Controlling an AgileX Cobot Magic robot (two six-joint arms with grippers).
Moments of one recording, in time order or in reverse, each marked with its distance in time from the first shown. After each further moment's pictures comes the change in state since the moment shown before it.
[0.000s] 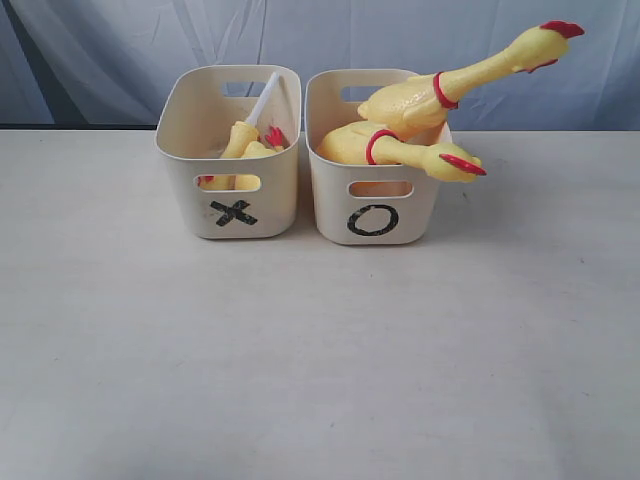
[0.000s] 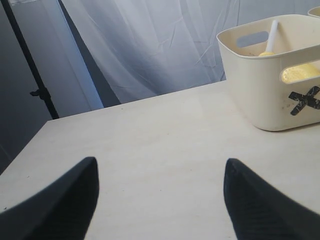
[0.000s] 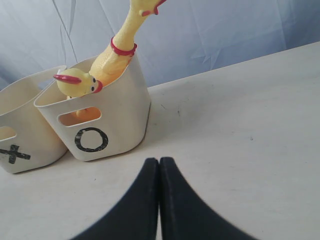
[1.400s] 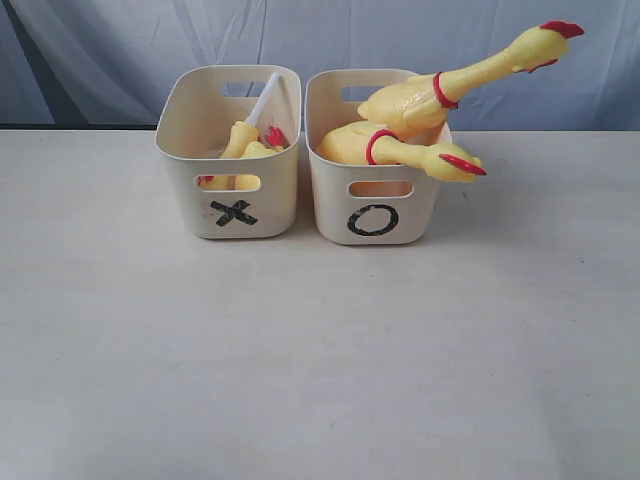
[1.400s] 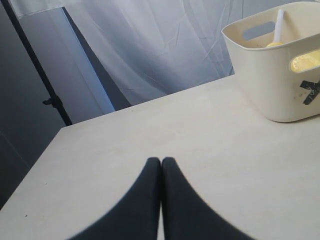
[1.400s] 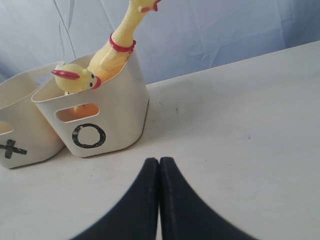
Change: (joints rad) left arm 0.000 0.000 0.000 0.088 -0.005 0.002; right arm 0.000 0.000 0.000 0.000 0.010 -0.031
